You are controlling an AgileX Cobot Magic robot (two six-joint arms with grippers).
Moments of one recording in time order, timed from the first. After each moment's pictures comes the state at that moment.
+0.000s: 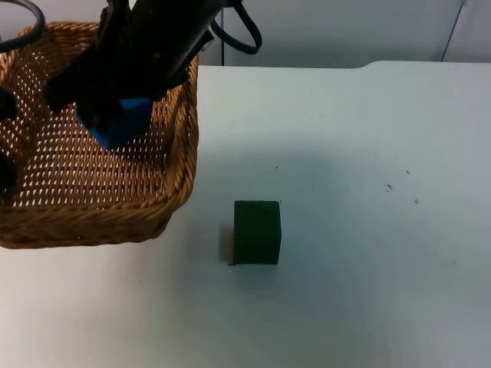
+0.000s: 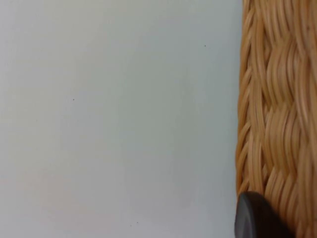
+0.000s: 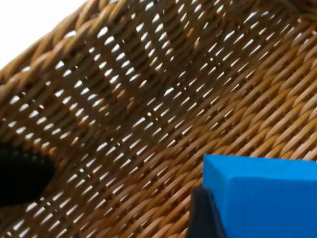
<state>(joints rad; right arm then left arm) 0.83 2.29 -1.93 0.03 0.66 -0.07 0.08 1.56 -0.70 -0.98 0.54 0.74</state>
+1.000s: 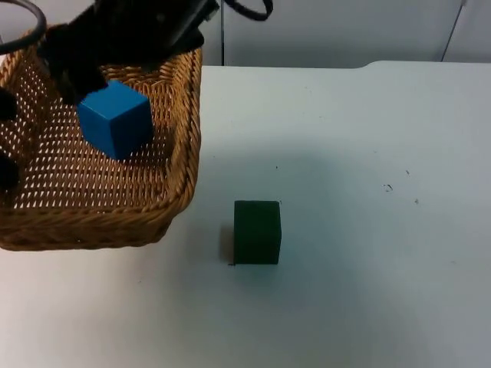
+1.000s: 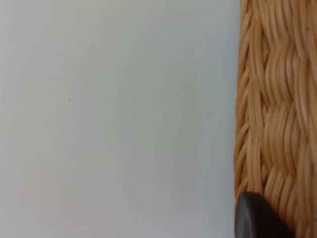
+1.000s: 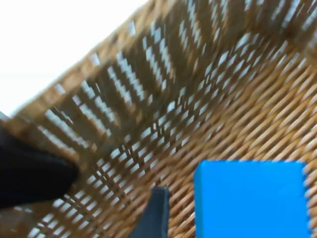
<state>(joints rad) 0.84 2.21 -1.93 0.03 0.70 -0.07 0.08 1.56 -0.70 -0.99 0.54 0.76</state>
